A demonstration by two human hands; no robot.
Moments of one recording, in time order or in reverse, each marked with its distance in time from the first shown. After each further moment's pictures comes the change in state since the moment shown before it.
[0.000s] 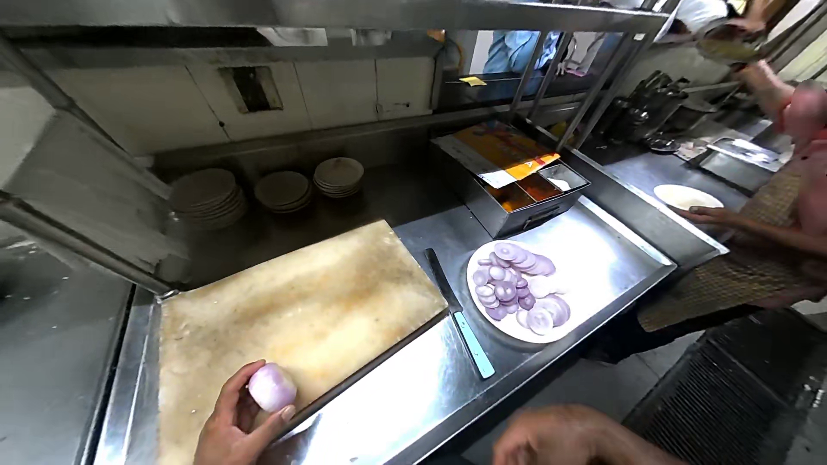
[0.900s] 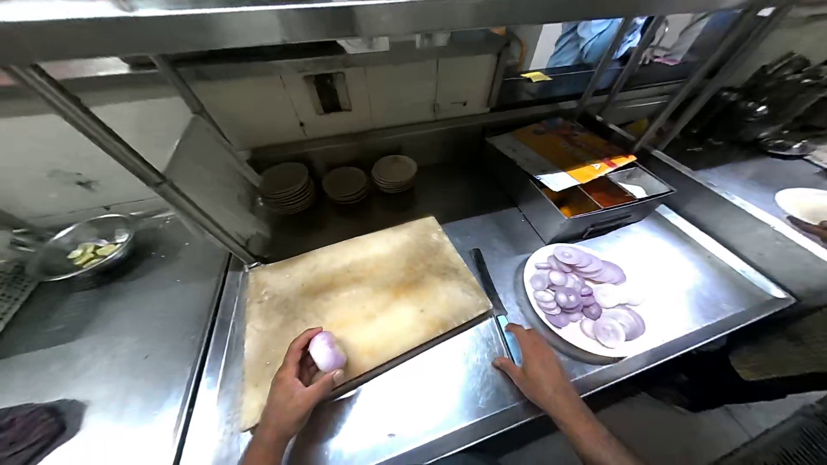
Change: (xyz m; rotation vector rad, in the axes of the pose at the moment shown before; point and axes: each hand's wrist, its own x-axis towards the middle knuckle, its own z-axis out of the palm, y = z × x) left_hand 0.003 -0.003 0.005 -0.032 0.105 -0.050; right_hand 0.089 0.039 -0.038 -0.427 1.004 0.473
